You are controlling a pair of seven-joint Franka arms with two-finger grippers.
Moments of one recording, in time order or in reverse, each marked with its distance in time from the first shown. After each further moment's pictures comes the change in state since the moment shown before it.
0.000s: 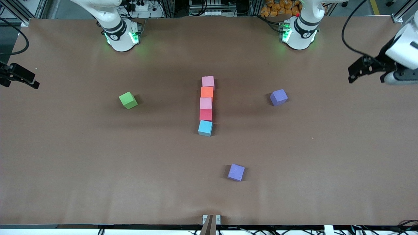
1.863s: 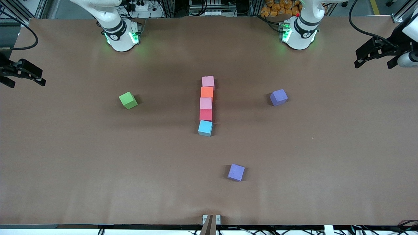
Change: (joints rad) left arm 0.007 0.001 0.008 0.080 -0.016 -0.087 0.022; right arm 0.026 -0.015 0.016 -0.016 -0.018 0.004 -0.104
